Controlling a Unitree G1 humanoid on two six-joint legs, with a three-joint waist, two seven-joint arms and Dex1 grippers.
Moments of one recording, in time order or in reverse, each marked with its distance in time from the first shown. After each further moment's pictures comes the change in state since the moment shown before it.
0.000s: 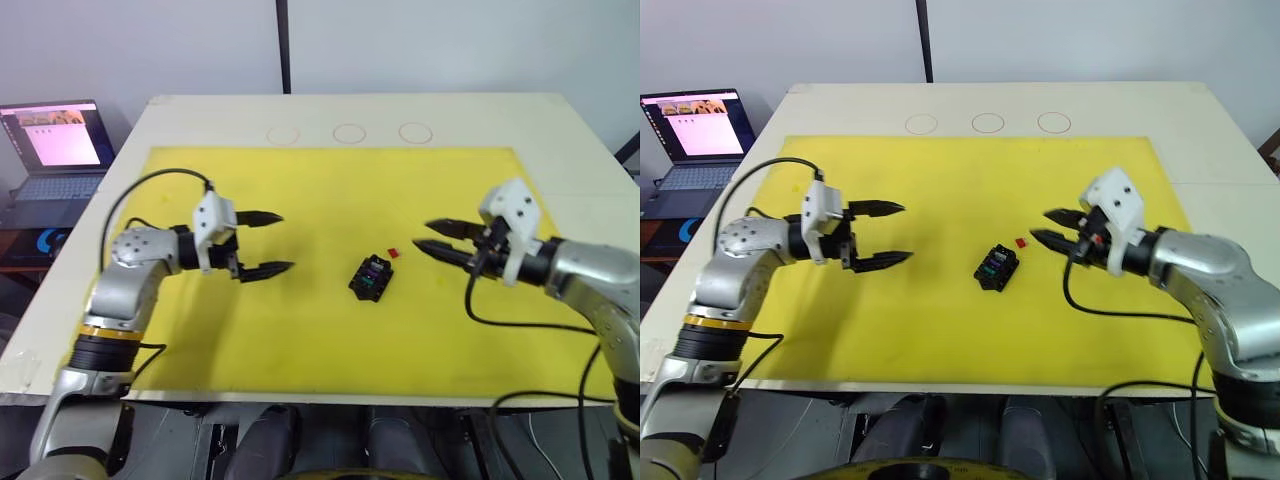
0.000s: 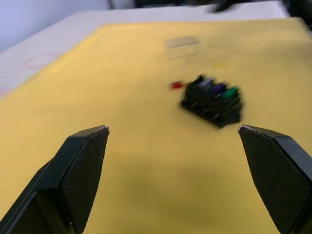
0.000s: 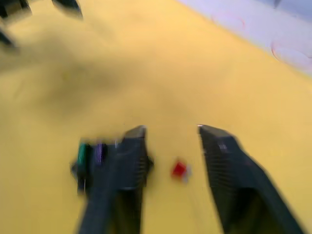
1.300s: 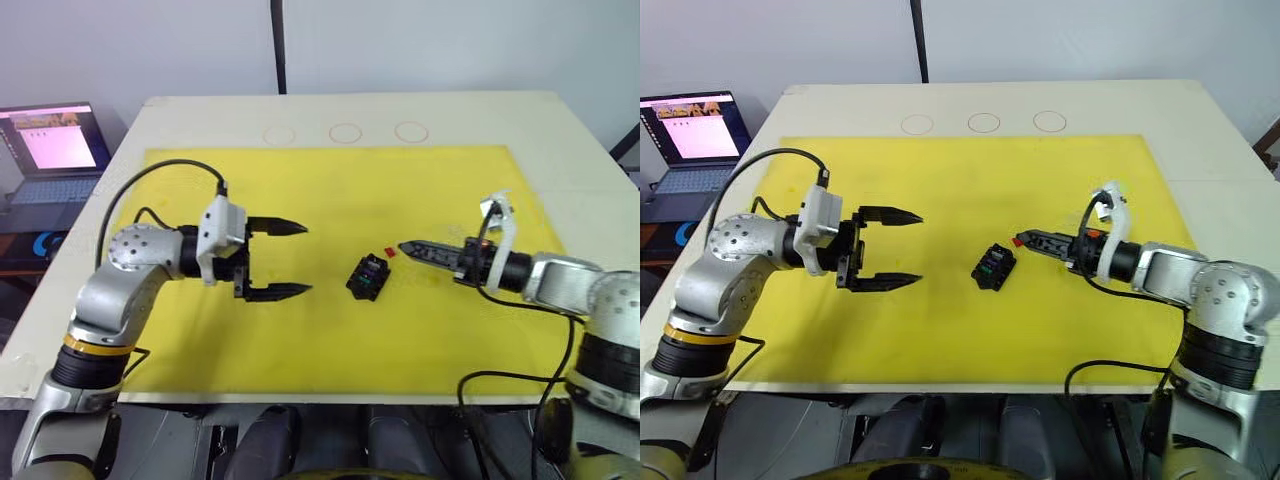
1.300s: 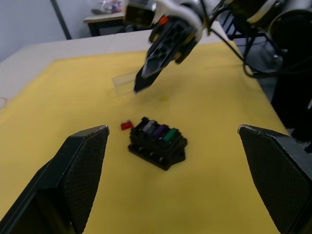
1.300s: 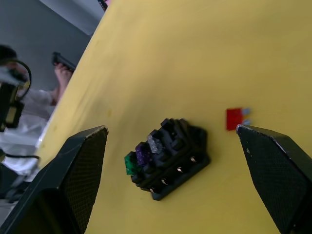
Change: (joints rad) left arm 0.033 0.026 -0.065 -0.318 -0.129 0.125 -0.041; right arm -0.288 0.354 -0.225 0.366 0.434 0.700 -0.348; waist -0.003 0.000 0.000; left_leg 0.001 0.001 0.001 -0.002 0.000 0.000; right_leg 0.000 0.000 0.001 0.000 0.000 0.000
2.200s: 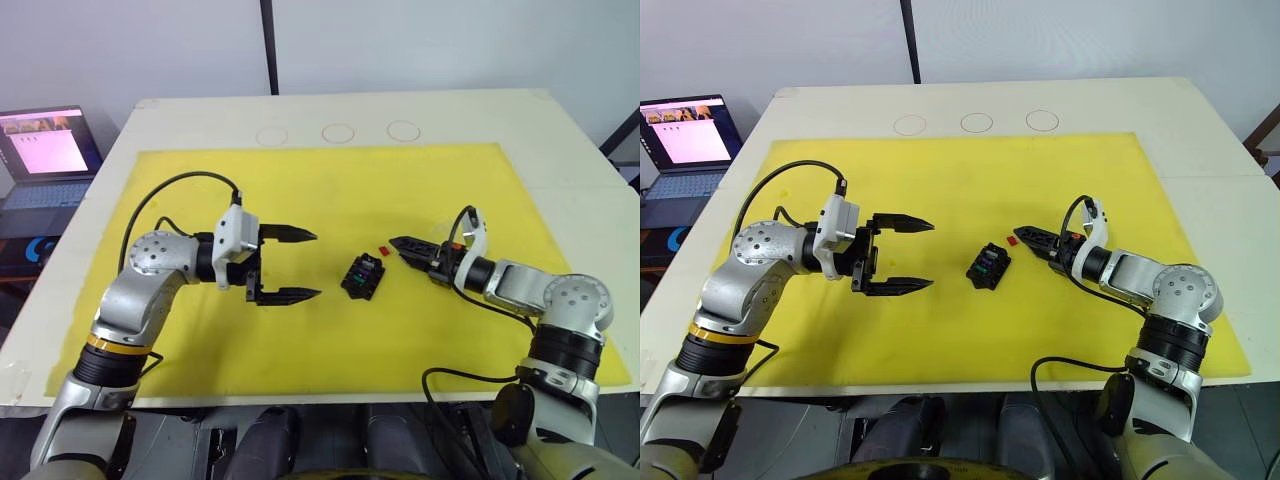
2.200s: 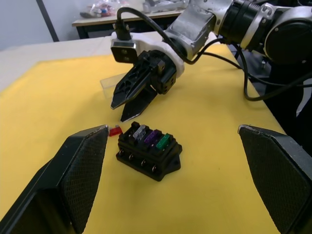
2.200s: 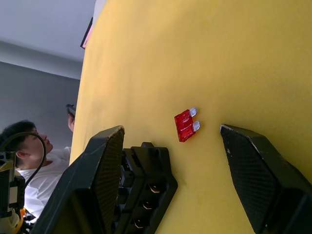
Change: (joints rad) left arm -0.008 -0.055 -0.038 0.074 0.042 -0.046 -0.009; right arm -0.075 0.165 -0.109 0.267 -0.029 -0.045 -0.173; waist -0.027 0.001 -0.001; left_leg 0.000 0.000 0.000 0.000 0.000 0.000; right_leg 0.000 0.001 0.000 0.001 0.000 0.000
